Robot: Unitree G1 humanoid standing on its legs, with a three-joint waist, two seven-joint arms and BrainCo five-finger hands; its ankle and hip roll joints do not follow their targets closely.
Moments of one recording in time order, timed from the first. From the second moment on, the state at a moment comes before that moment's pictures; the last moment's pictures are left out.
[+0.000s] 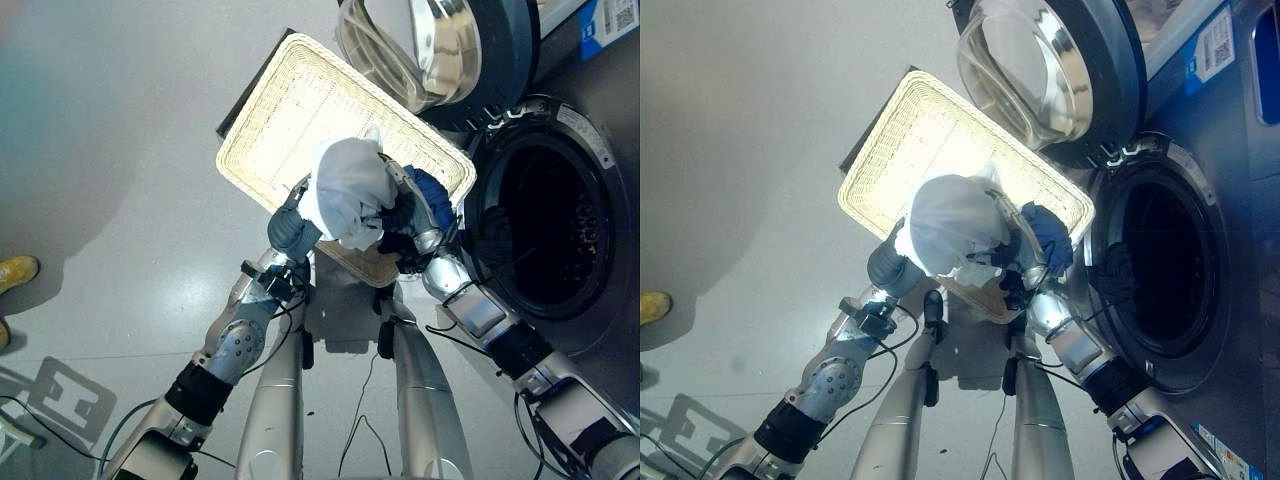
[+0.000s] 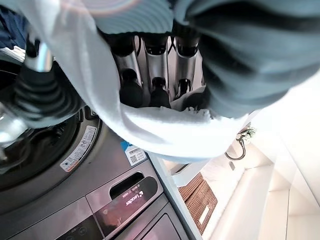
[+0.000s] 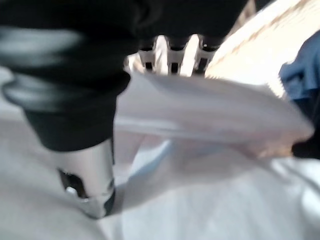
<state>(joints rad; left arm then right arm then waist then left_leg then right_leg) -0.41 0.35 -0.40 -0.07 -1.17 -0.18 -0.34 -0.61 -0.49 0.51 0.22 -0.11 -0.15 -0.34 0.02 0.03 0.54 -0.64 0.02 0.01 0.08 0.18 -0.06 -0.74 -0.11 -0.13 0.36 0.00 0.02</state>
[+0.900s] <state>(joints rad) -0.41 0.45 -0.52 -0.08 -1.28 -0.16 -0.33 -0.56 -0.51 0.63 0.16 0.92 0.16 0.47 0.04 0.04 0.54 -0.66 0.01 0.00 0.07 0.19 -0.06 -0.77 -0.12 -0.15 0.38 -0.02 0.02</state>
